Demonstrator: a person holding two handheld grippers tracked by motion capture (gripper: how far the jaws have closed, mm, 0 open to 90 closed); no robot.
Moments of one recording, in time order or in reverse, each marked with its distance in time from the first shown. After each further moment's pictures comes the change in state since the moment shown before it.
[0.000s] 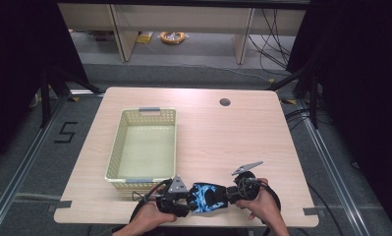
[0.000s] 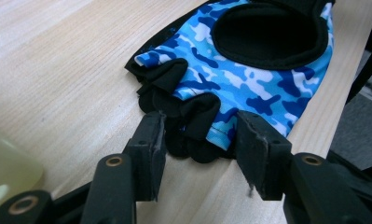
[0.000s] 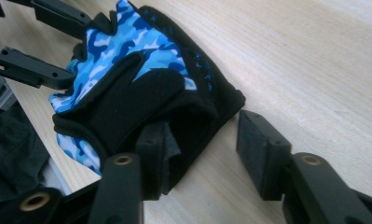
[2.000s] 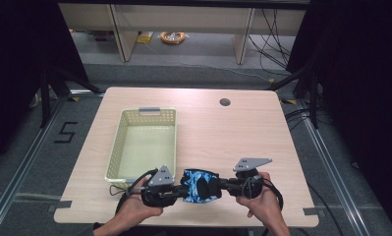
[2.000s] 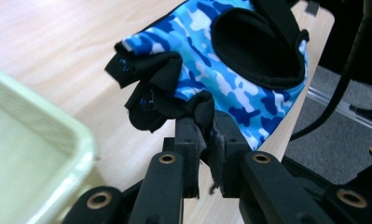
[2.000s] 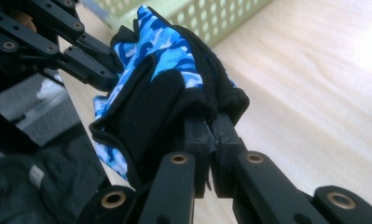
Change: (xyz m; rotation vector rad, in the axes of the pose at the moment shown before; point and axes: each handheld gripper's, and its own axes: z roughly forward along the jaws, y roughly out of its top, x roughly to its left) left arm 0.008 0.025 -0.068 -0.153 -0.028 0.007; right arm 0.042 0.023 -0.049 -0.249 0.068 -0.122
